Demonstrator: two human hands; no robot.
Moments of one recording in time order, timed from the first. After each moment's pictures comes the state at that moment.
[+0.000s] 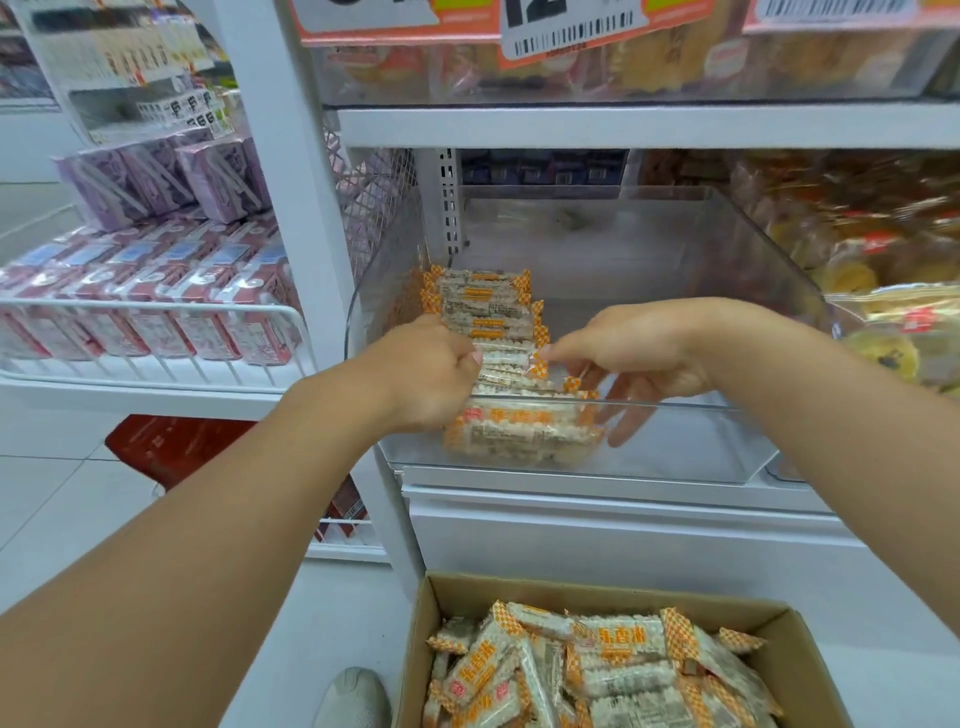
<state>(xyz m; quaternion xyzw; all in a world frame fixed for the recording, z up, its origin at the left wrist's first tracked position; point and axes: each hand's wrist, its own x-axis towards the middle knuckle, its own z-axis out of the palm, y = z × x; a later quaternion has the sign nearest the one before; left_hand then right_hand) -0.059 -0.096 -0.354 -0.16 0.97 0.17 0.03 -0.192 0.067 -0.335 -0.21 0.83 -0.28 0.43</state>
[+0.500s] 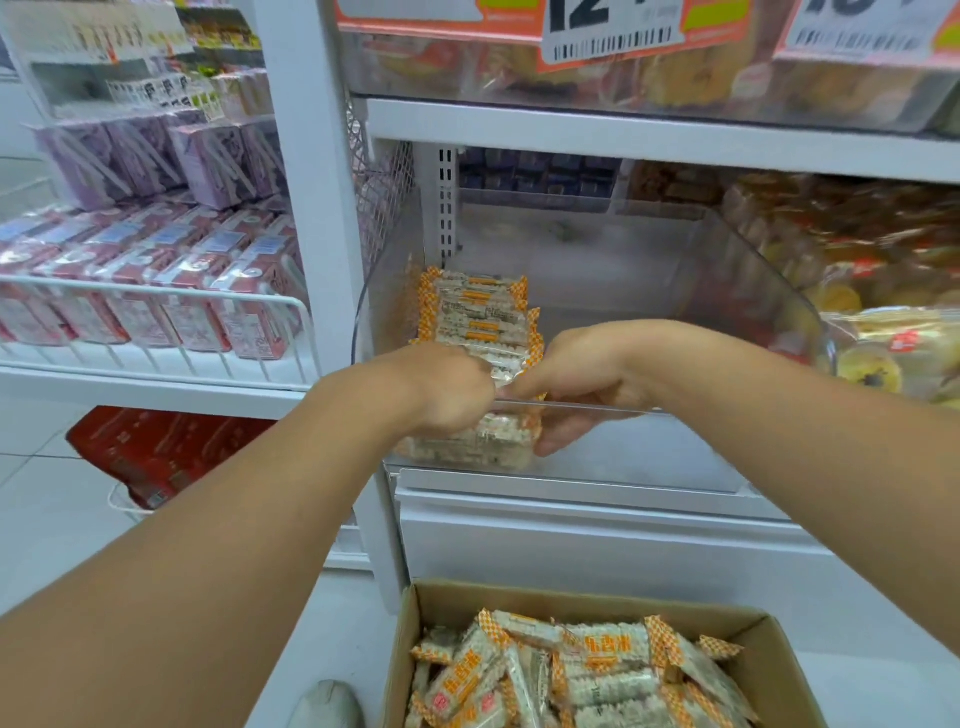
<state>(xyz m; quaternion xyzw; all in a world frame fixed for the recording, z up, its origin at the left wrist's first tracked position) -0.068 -0.081 -0.352 -0.16 0.97 0.07 0.14 -0.171 0.031 -0.348 -0.18 0.82 -0.29 0.45</state>
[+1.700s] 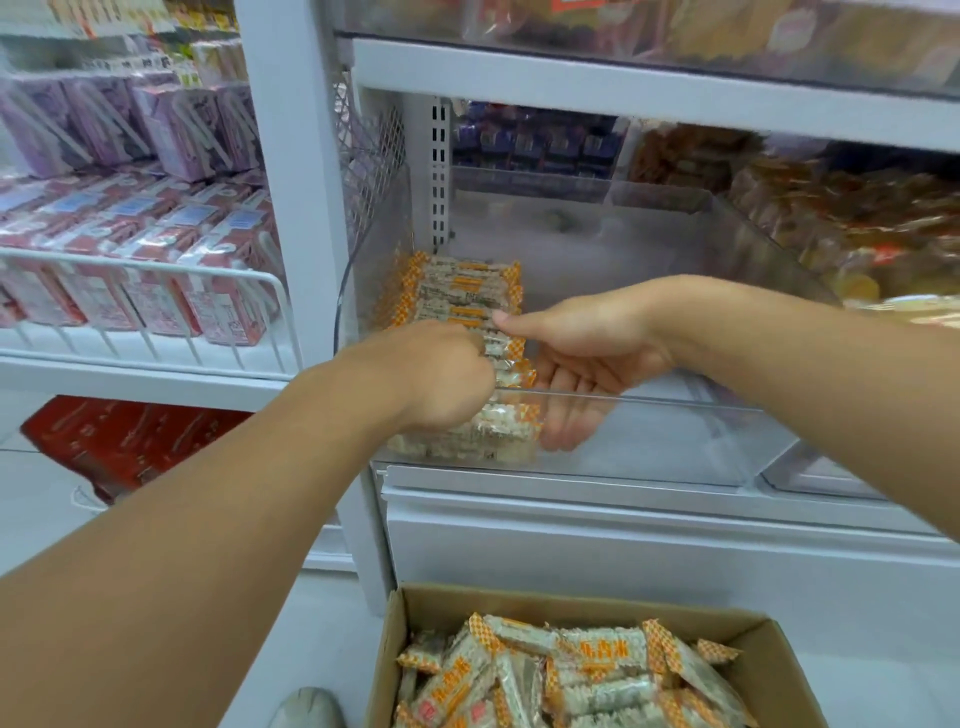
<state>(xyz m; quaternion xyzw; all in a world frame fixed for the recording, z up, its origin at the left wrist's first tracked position) -0.065 -0.089 -0.355 -0.16 0.98 0.13 0.08 -0.196 0.022 -0.344 -0.20 0.80 -0.20 0.53</state>
